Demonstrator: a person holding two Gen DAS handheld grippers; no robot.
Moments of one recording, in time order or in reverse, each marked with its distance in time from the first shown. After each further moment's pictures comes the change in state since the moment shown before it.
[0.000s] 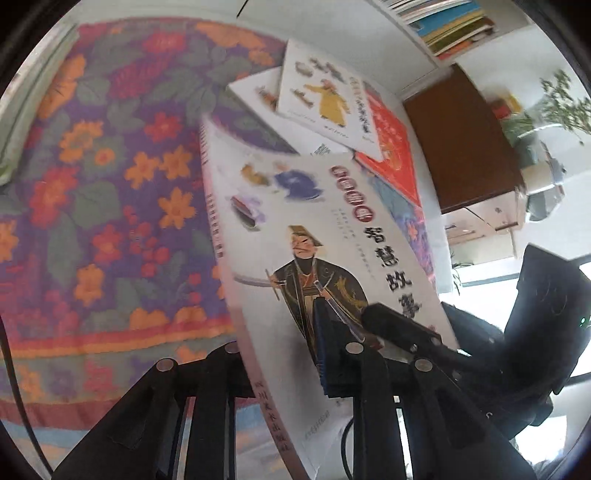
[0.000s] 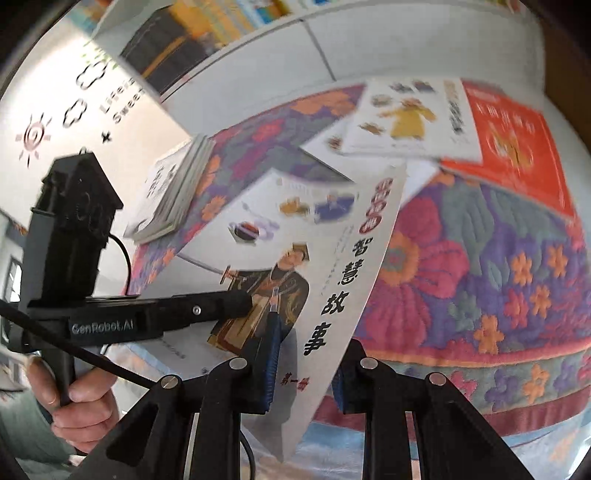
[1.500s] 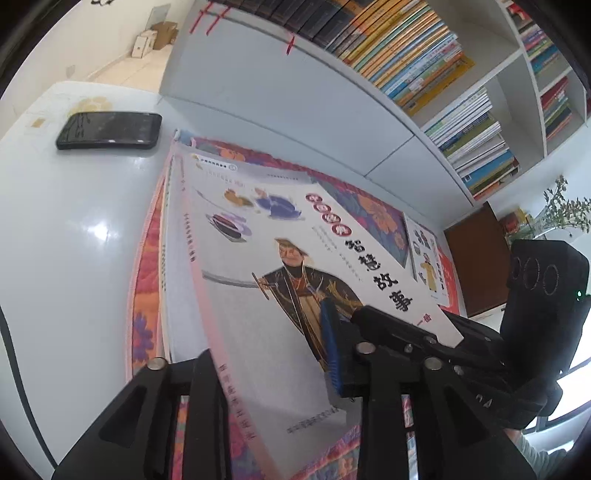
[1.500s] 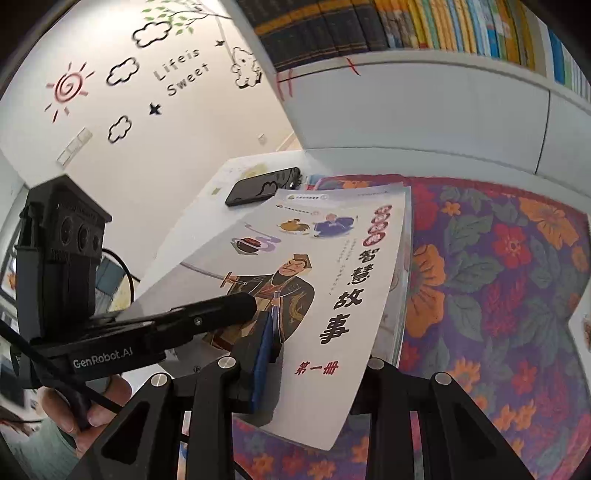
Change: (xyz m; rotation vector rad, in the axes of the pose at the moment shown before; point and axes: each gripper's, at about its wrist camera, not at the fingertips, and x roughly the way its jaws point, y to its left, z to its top) left arm -0.184 0.267 0.095 -0.064 -0.296 0.023; right arm 0.173 0.265 0.159 -0.167 -0.035 0.089
